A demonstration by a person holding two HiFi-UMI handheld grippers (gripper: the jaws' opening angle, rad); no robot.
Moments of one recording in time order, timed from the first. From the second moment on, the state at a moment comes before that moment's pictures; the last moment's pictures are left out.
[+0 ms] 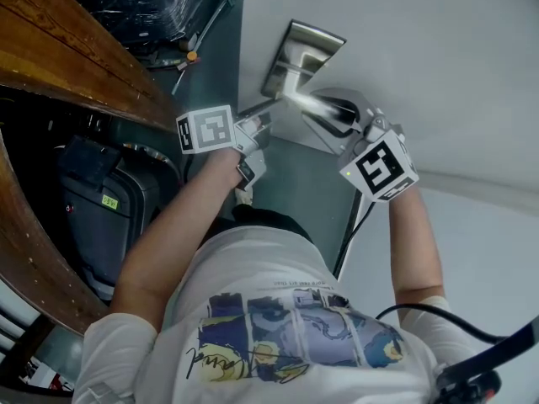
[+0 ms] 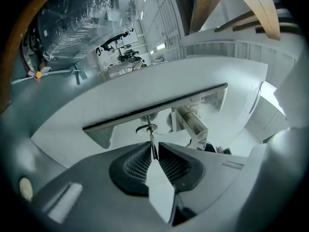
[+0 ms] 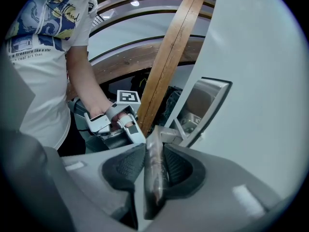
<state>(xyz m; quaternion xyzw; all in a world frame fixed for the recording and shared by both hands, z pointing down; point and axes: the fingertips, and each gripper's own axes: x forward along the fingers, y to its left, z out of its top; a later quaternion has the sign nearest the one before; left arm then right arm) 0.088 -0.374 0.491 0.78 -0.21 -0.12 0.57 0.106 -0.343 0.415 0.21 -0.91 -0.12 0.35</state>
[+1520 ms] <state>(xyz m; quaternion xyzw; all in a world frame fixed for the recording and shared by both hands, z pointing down) 0.079 -0.331 0.492 0.72 -0.18 -0.16 0.65 0.112 -0.353 0.417 0.21 -0.90 -0.12 0.35</state>
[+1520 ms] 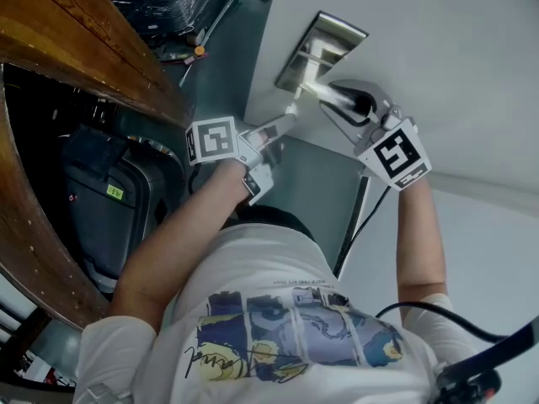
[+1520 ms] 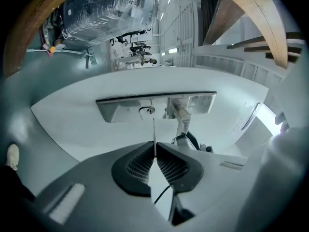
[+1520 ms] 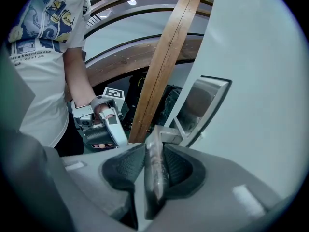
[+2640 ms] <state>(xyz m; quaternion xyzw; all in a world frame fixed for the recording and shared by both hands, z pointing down) 0.038 -0.266 0.438 0.78 -0.15 -0.12 0.59 0.139 -0.308 0.372 0.35 -0.86 -0.11 0.35</state>
